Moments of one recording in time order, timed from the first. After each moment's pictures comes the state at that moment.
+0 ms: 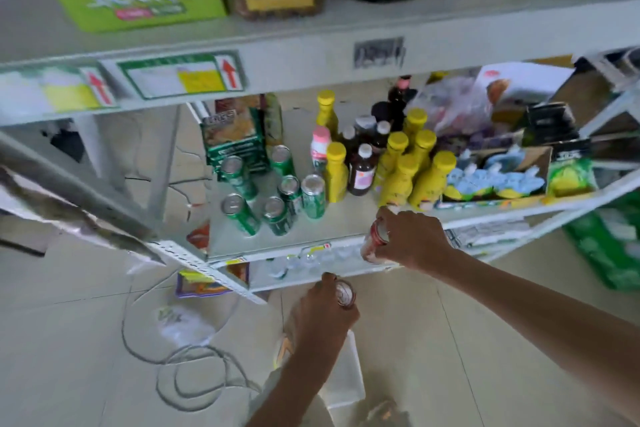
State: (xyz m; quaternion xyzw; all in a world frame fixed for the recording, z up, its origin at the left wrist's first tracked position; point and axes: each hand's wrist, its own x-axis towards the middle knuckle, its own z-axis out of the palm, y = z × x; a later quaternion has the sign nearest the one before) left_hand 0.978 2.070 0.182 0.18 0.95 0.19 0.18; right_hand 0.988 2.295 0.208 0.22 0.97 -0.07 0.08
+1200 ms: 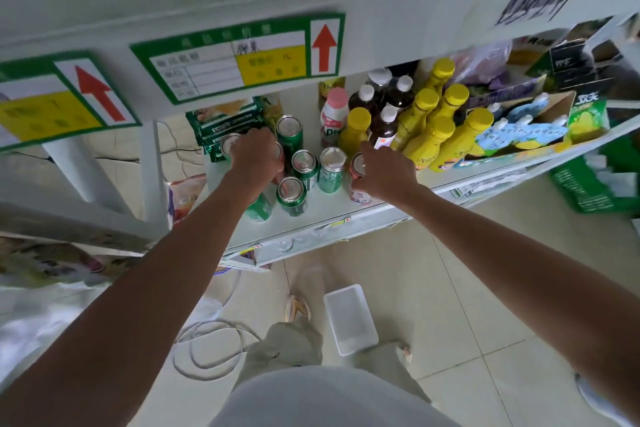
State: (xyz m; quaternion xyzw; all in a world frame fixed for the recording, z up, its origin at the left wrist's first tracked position) left_hand 0.664 2.095 0.207 0.33 0.94 0.01 0.12; right_hand 0.847 2.256 0.189 0.33 0.93 -0.09 0.10
